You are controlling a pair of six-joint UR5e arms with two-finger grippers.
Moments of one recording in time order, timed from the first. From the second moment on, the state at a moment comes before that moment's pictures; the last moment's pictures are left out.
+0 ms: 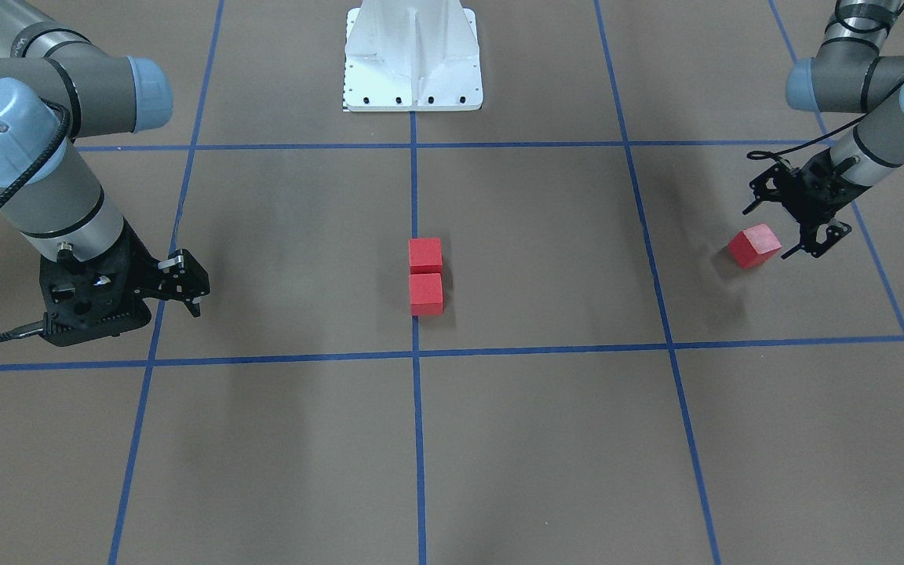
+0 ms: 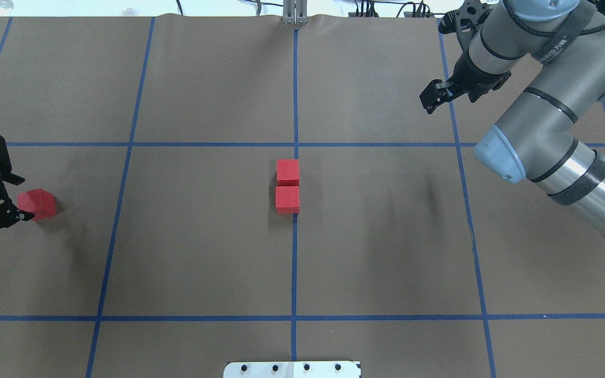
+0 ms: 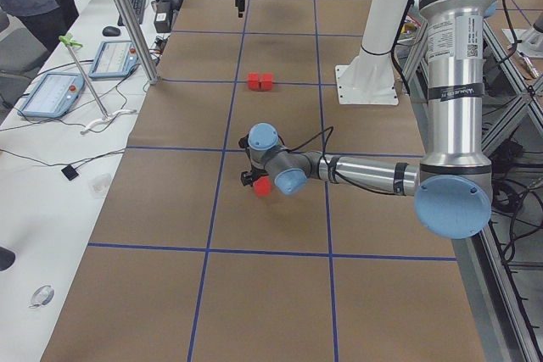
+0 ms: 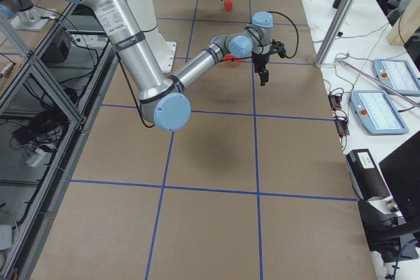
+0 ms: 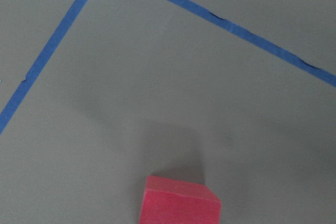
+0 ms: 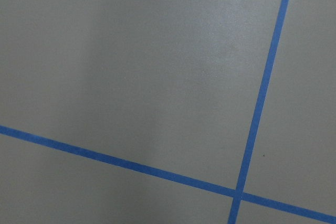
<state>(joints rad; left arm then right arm) -0.97 -1.50 -1.63 -2.31 -2.26 0.18 0.94 -1.05 1.69 -1.59 2.06 0.59</state>
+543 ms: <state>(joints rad) -0.95 -1.51 -1.60 -2.31 -2.24 0.18 0.94 -1.05 1.69 -1.59 2.06 0.59</state>
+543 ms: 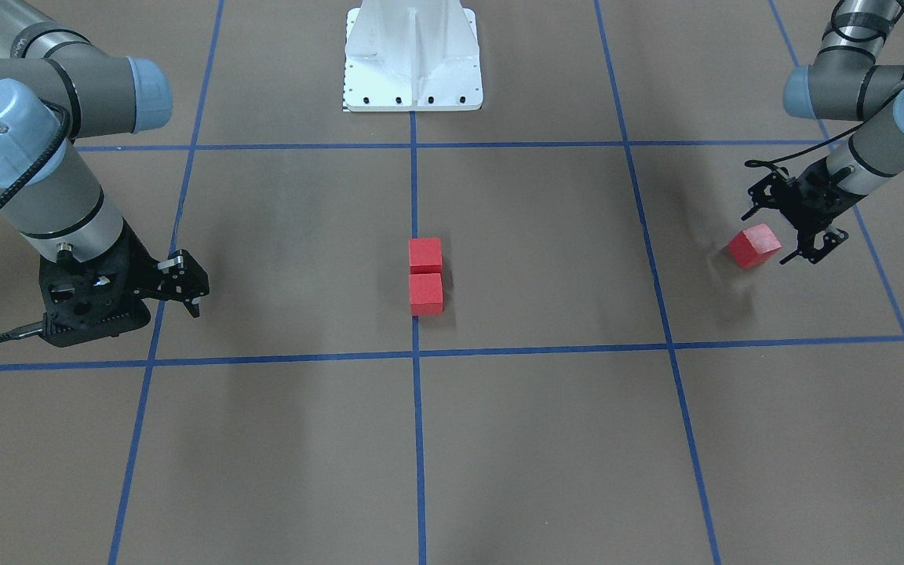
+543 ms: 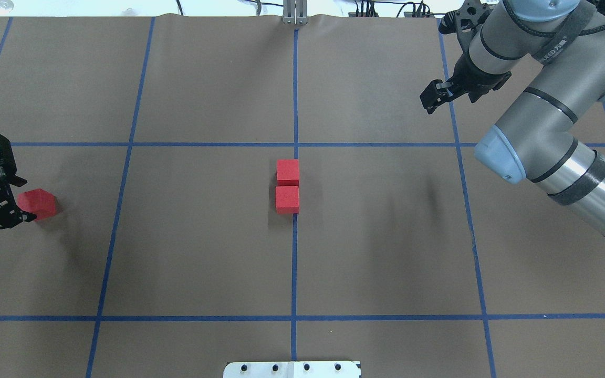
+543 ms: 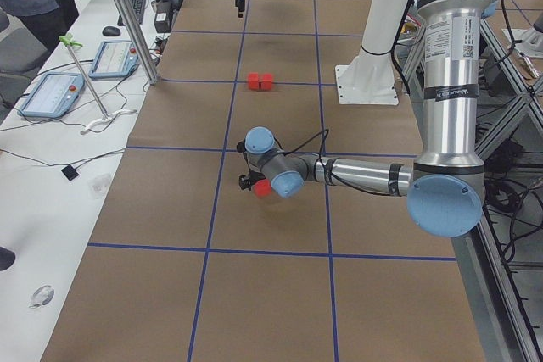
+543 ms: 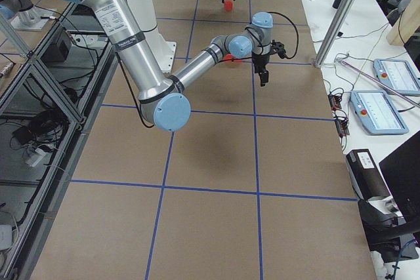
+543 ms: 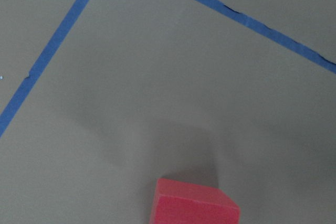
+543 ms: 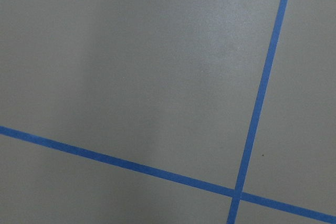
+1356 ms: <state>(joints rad) -0.90 -1.52 -1.59 -2.30 -2.21 0.18 0.94 -1.05 1.69 -1.59 2.06 0.59</state>
